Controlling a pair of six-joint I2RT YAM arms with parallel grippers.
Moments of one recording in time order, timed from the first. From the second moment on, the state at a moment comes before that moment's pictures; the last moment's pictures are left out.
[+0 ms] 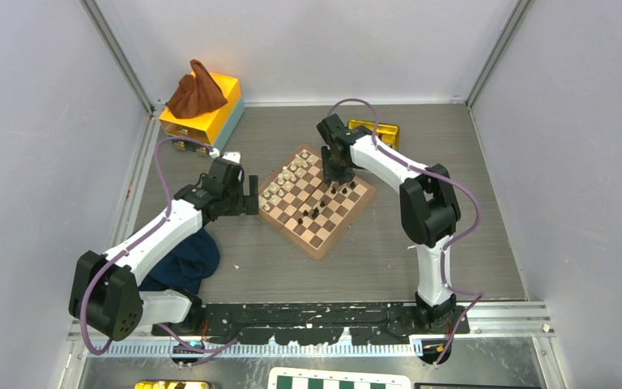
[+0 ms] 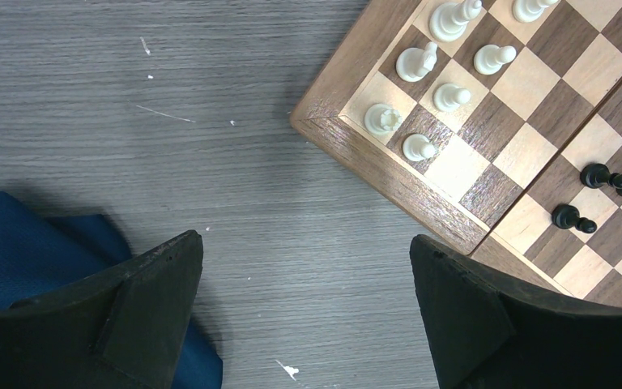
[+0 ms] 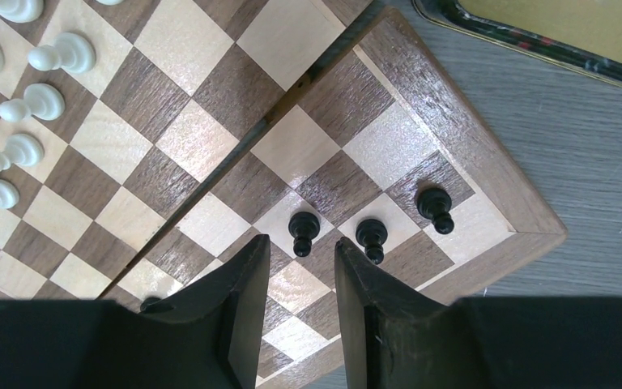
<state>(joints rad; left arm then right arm) -0.44 1.27 0.89 -0.53 -0.21 -0.37 0.54 2.02 1.67 -0.81 0.11 0.41</state>
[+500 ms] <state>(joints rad) -0.44 1.27 0.89 -0.53 -0.21 -0.37 0.54 2.06 1.68 -0.82 0.09 0.41</state>
